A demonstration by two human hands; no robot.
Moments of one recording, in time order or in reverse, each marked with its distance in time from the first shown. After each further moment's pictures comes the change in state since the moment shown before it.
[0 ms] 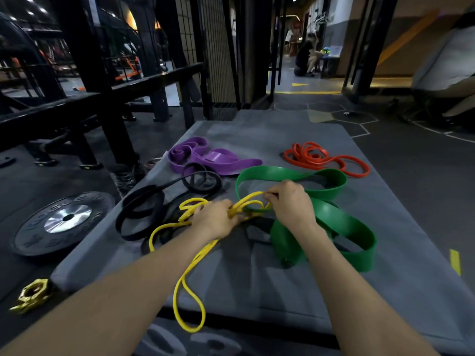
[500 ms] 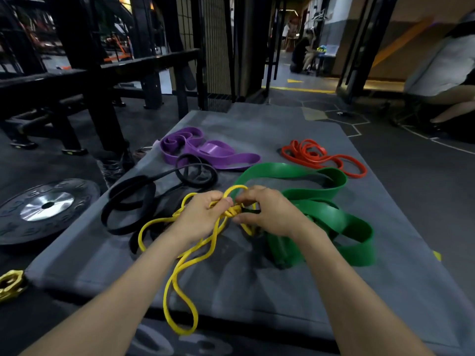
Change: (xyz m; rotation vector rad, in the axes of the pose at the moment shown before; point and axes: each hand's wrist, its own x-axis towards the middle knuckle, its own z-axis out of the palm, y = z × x) left_hand -0.022 -0.015 -0.007 -0.937 0.064 0.153; right_hand -0.006 -0.022 0.003 0.109 -0.412 -0.286
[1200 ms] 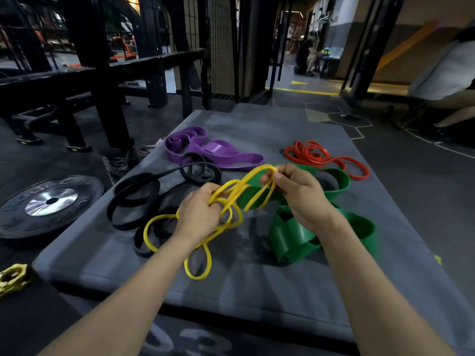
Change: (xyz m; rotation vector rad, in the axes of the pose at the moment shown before) left_hand -0.005 0.001 0.000 0.392 0.231 -0.130; right_hand -0.012 0.003 -0.022 0.958 0.301 0.016
